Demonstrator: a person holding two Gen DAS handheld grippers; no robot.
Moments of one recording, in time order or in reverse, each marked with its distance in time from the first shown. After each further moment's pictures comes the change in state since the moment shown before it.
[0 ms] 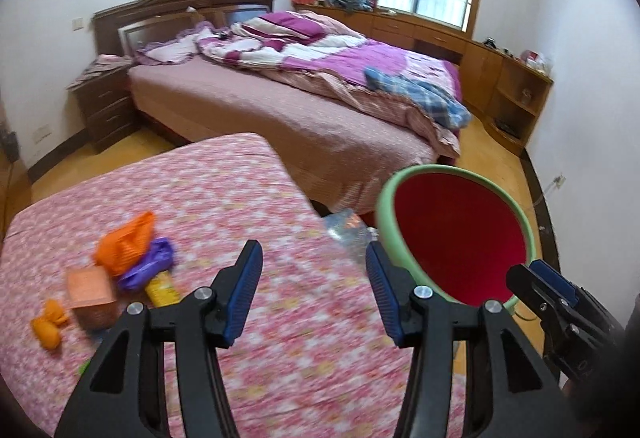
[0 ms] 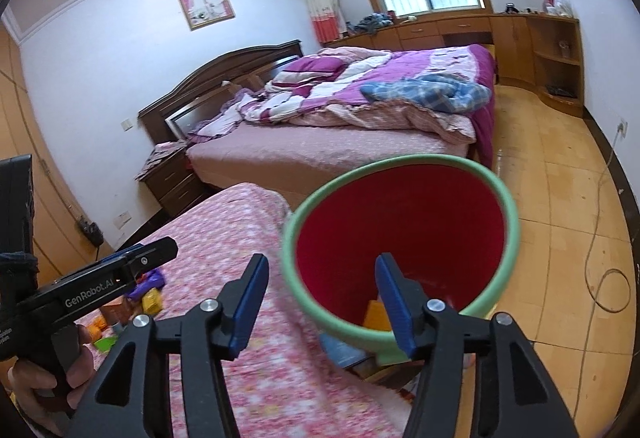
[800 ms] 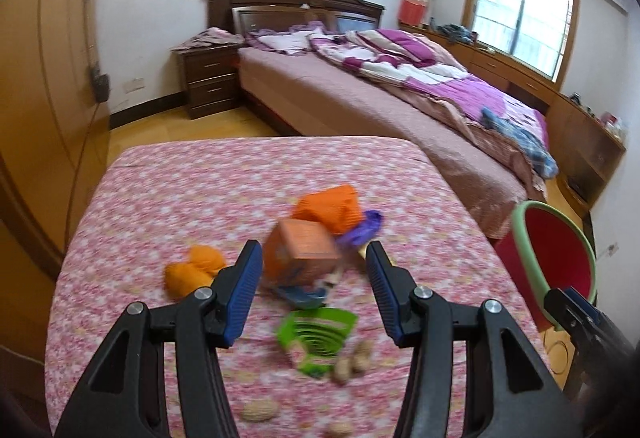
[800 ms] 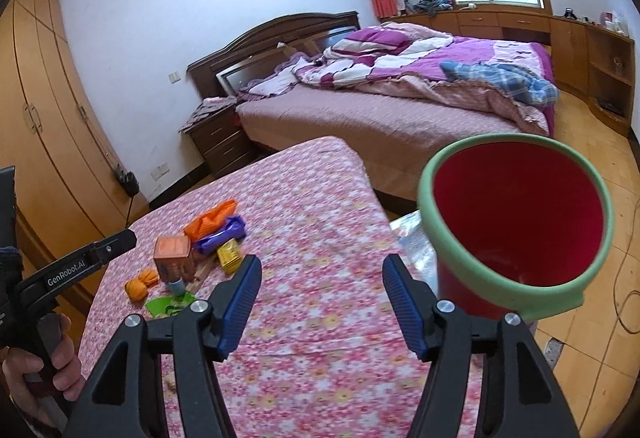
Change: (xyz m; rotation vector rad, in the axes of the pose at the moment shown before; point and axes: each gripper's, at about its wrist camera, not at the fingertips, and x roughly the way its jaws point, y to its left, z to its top) left arm -0.065 0.159 -0.046 -0.249 -0.042 0.260; right arm 0.026 0.110 -0.034 -0.125 0.118 0.129
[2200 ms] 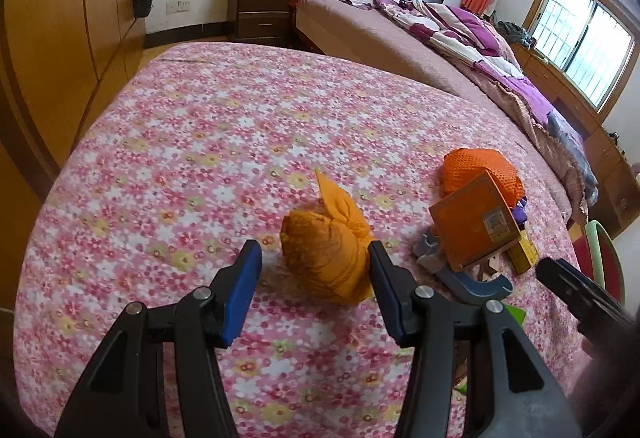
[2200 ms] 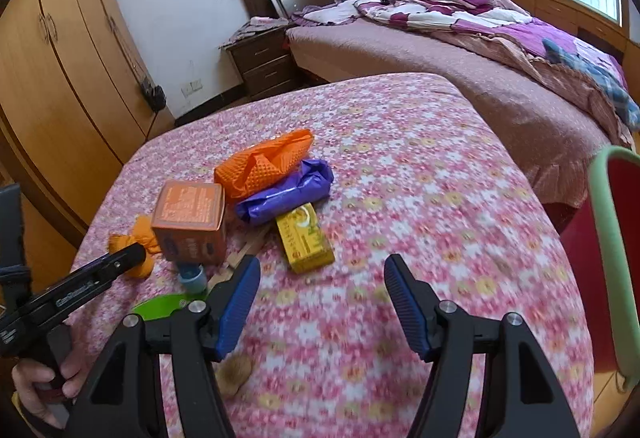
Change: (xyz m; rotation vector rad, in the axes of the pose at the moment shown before) left arm 0.088 0.112 -0.036 -0.203 0.171 0.049; right arm 0.147 0.088 0.000 -0.198 0.252 0.087
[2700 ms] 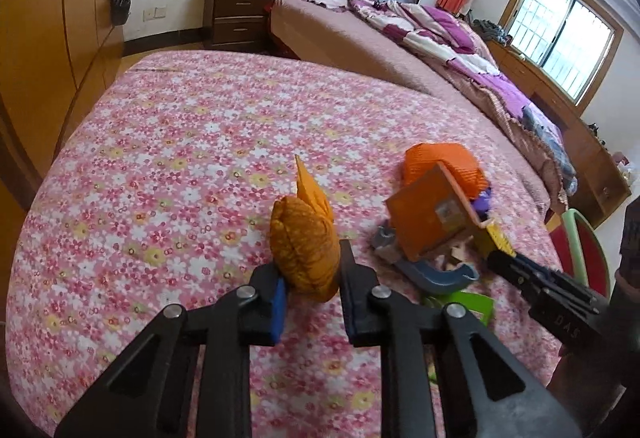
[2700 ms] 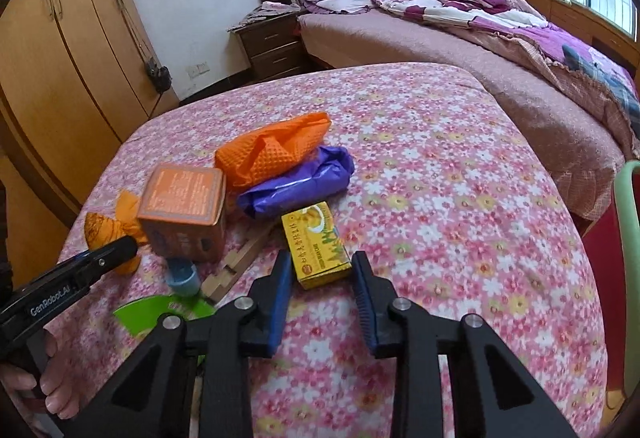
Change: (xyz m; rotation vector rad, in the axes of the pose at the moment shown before) left arm -0.013 -0.017 -0.003 0.038 -0.022 -0.088; right arm 0.007 0.007 -0.007 -0.038 0.027 0.028
